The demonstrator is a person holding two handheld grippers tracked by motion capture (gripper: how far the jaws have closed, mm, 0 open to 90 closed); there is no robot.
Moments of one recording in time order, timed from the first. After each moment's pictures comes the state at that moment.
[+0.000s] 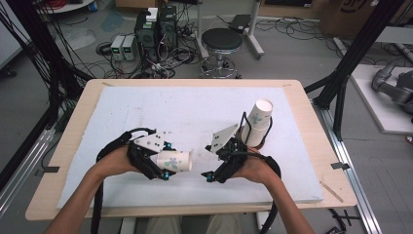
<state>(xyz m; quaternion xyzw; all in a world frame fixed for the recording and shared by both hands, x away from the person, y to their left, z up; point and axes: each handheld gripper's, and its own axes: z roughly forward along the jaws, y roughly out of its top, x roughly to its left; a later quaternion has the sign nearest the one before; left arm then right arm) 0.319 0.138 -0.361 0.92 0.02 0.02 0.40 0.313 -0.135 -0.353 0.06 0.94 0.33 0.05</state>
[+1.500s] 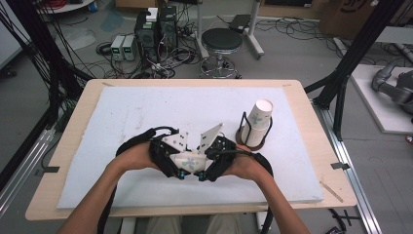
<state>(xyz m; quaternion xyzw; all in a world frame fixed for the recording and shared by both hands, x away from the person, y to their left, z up) 0.330 0.089 -0.364 0.94 -0.01 0.00 0.35 0.320 -0.108 -0.358 0.04 0.95 0.30 0.05</state>
